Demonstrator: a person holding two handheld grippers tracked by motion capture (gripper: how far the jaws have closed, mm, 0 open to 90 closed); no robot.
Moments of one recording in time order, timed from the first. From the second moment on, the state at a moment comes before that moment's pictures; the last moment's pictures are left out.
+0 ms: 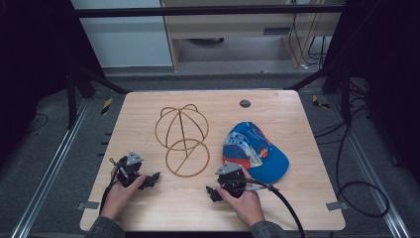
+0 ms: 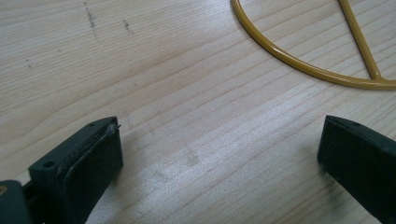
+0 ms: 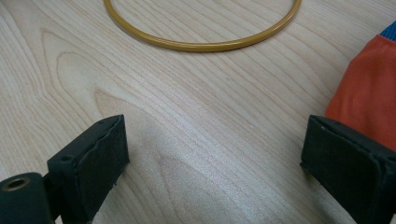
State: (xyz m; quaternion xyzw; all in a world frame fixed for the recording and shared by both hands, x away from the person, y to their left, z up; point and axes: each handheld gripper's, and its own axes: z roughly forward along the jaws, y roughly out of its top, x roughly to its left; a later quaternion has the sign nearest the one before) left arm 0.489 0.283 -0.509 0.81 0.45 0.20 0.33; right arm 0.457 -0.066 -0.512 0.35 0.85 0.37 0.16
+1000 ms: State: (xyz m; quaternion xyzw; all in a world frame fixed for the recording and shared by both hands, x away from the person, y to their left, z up) left arm 0.488 0.282 -0.509 0.80 0.45 0.20 0.33; right arm 0.447 -0.077 -0.471 0.34 0.85 0.35 0.21
